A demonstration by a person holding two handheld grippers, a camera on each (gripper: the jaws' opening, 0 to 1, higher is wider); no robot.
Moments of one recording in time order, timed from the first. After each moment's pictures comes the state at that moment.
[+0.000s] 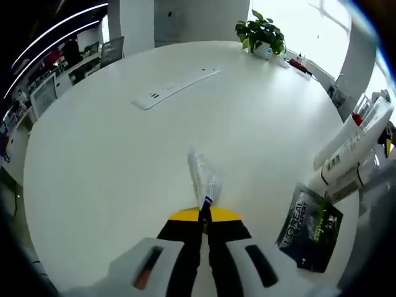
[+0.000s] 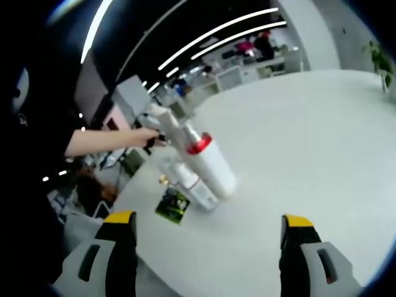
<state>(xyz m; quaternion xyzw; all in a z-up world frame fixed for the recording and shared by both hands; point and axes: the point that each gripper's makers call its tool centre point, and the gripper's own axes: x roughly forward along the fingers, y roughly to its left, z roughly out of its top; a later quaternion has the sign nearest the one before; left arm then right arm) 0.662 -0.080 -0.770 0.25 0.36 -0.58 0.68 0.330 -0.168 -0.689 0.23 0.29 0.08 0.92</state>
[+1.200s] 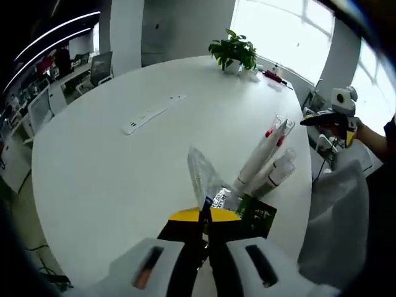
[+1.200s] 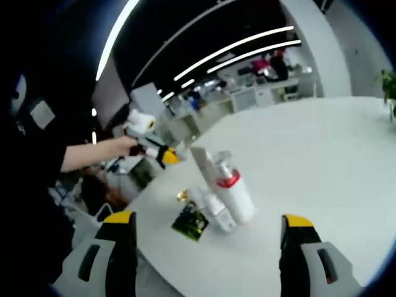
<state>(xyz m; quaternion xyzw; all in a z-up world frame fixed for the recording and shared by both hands) 0.557 -0.025 -0.650 0.23 0.34 -0.63 0.65 0.334 -0.154 -0.617 0.19 0.23 0.11 0.95</state>
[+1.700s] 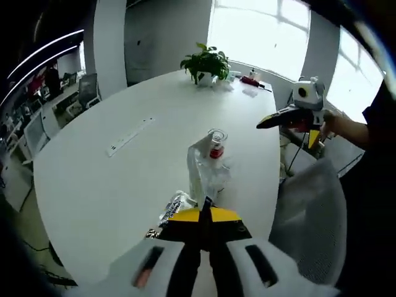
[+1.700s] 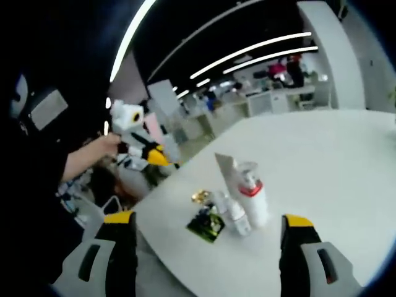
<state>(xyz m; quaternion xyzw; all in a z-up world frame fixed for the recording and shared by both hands) 0.464 0.002 -0.578 0.24 0.29 -0.66 0.65 0.325 -0.126 -0.592 0.17 0.22 0.16 0.95</state>
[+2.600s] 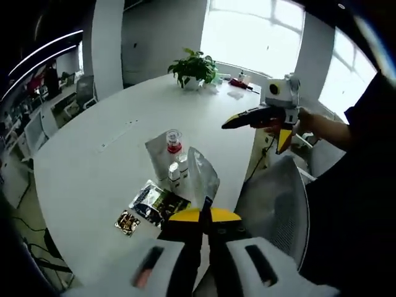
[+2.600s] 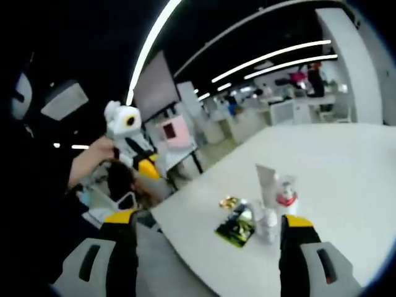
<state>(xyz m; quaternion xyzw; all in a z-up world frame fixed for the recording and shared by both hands) 0.376 0.049 -0.537 0.22 0.30 -0.68 0.63 0.305 -0.066 -0.550 0.15 0.19 0.23 0.94</state>
